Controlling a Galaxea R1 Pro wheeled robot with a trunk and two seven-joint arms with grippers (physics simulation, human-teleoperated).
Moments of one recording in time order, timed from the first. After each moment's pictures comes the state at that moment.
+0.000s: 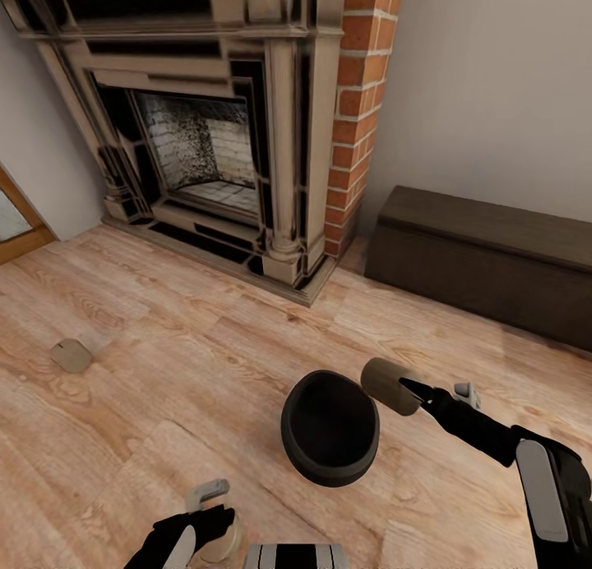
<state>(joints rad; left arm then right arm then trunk) -0.28 -0.02 -0.13 -0.82 0.44 0.46 0.21 -0.33 -0.06 -0.44 -1.47 -0.58 1.01 0.49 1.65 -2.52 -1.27</state>
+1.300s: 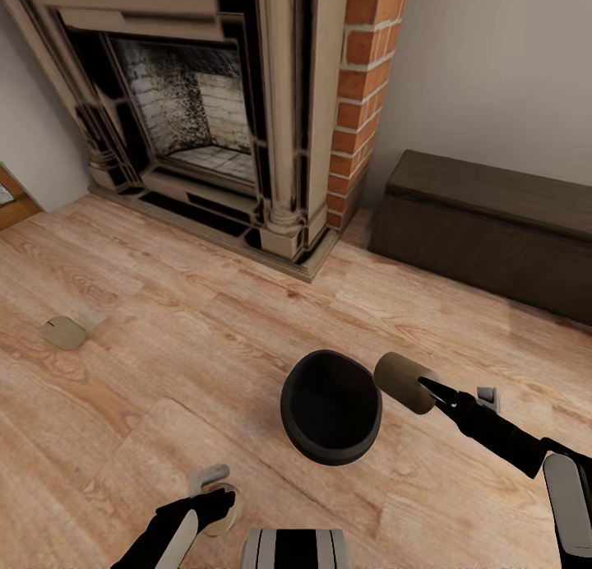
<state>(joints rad) -0.34 -0.02 -0.13 -0.78 0.45 0.42 0.21 -0.30 -0.09 -0.53 -1.46 -0.57 1.00 0.68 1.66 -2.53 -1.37</state>
